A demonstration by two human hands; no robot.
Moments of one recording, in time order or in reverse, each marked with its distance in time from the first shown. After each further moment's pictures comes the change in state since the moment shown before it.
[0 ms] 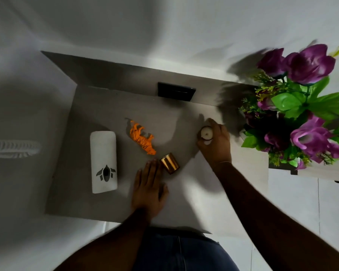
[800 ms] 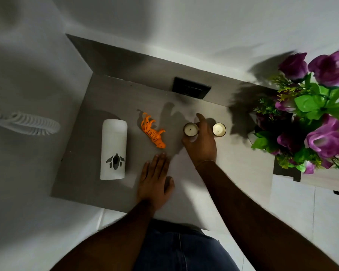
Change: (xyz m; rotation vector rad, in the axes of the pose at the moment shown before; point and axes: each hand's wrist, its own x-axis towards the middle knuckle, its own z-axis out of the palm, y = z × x) left_hand -0.001 -0.002 0.004 -0.013 0.092 0.013; right_hand -0.029 -0.070 0.038 0.059 -0.087 0.017
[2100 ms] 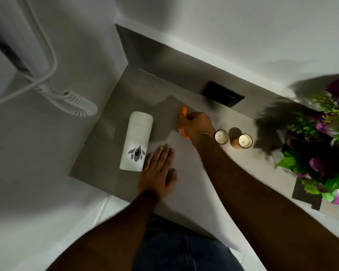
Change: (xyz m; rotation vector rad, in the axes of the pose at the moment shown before) left_hand 0.002 -0.045 -0.009 0.014 0.053 -0.105; right_hand 0.045 -0.092 0.057 -0.102 -0.291 0.138
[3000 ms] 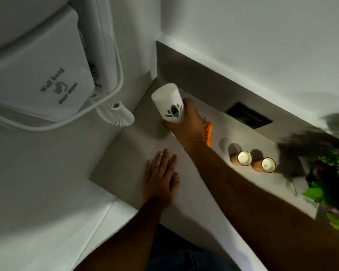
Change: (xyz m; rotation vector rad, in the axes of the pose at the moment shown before) left_hand 0.000 -0.042 -0.009 0.007 0.137 -0.194; right_hand -0.016 -0.088 0.057 0.218 -0.026 -0.463
